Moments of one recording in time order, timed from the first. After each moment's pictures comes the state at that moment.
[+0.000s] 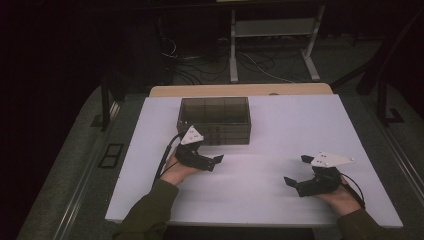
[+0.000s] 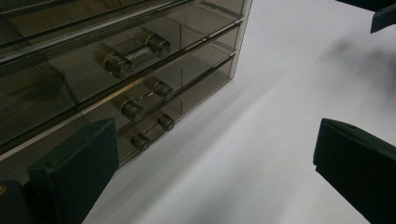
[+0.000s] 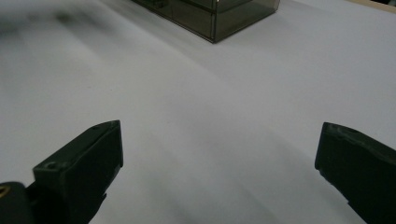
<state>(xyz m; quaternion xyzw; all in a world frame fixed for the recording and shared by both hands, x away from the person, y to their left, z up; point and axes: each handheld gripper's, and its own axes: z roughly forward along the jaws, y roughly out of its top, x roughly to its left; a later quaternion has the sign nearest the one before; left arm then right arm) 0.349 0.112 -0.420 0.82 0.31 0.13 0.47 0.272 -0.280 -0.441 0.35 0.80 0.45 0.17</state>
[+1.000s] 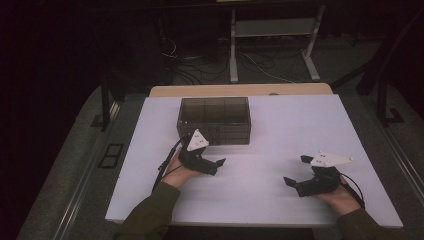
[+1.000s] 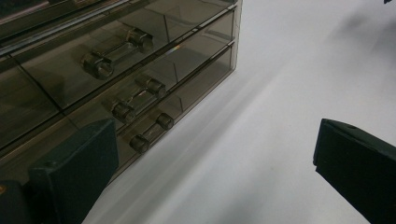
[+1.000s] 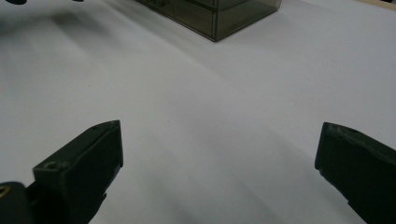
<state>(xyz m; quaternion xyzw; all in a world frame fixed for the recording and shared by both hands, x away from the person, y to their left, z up) 0.343 0.103 -0.429 0.83 0.28 0.17 0.46 0.273 -0.280 -0.442 0.35 0.80 0.45 0.16</state>
